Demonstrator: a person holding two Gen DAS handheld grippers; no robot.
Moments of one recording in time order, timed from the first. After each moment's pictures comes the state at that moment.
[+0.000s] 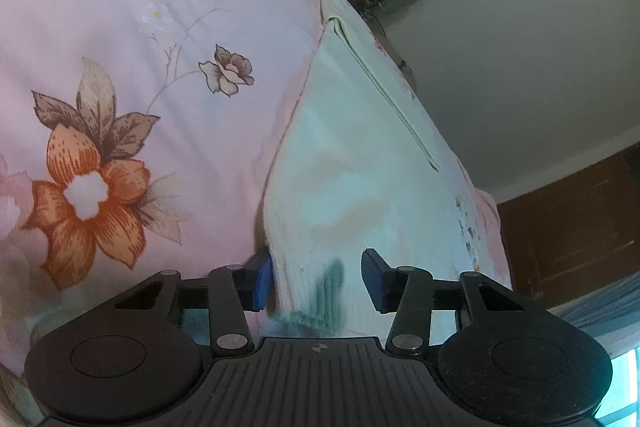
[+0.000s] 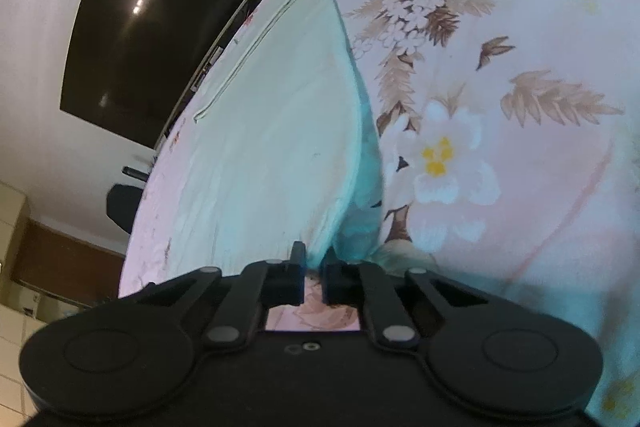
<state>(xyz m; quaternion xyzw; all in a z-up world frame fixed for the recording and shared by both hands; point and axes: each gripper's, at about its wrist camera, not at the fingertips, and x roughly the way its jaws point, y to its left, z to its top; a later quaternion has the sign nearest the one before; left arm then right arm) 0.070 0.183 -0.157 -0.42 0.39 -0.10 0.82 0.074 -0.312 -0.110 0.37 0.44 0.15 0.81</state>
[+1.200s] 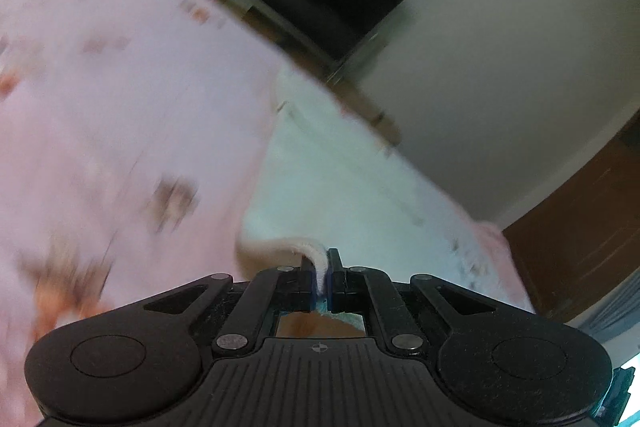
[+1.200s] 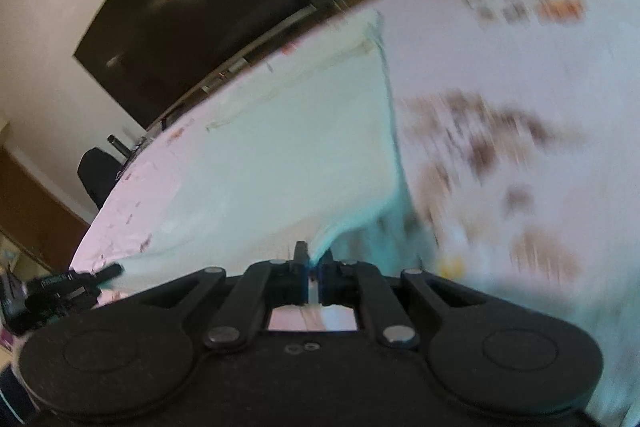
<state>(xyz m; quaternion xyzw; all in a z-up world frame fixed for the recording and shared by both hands) 0.098 0.171 -0.086 -0.34 0.29 -0.08 0.89 0.081 -0.297 -0.037 0.21 0.36 0.17 0.89</state>
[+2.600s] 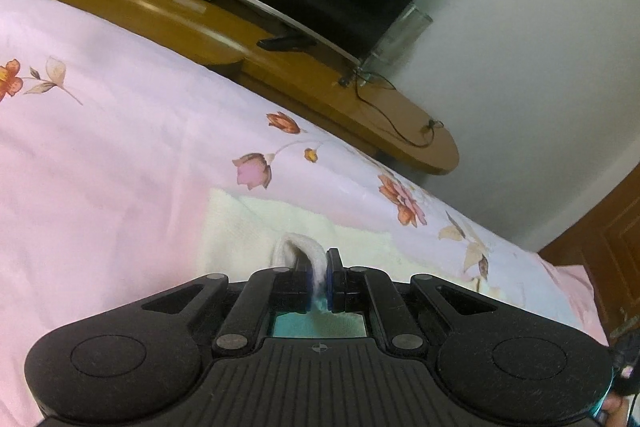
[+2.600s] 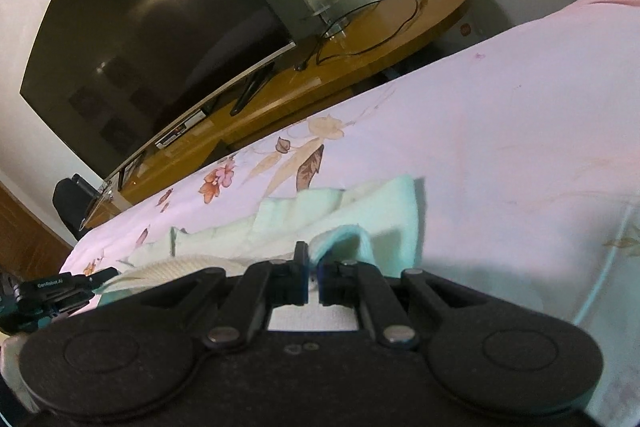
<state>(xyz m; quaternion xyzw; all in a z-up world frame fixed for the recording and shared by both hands) 0.537 0.151 -0.129 -0.28 0.35 -0.07 0.89 0.514 -0.310 -0.089 0.21 0.38 0.17 0.88</state>
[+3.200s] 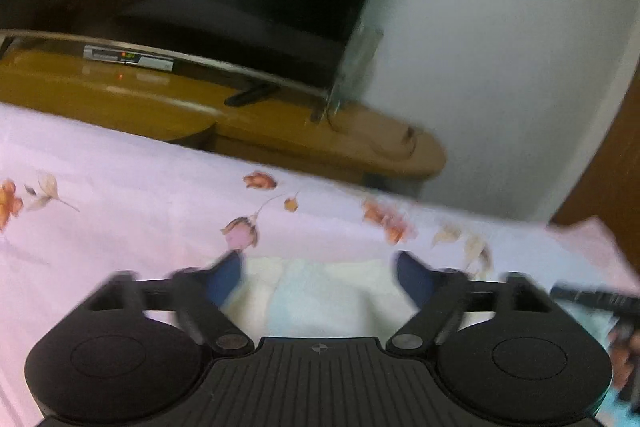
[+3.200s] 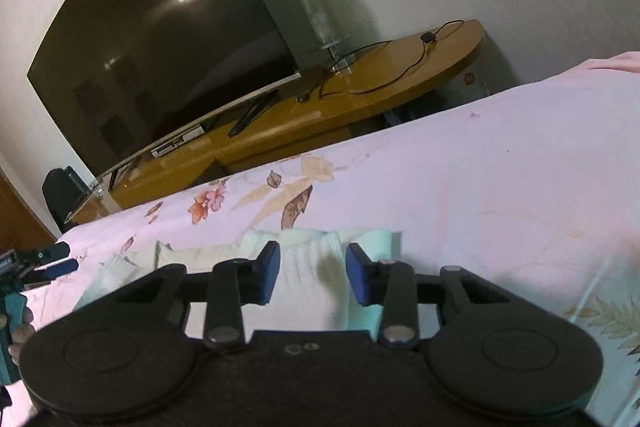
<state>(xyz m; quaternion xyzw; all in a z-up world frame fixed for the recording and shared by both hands) 0.533 0.142 -0.094 -0.14 0.31 -0.09 0.94 0.510 -0.320 -0.075 0.16 0.34 0.17 0.91</state>
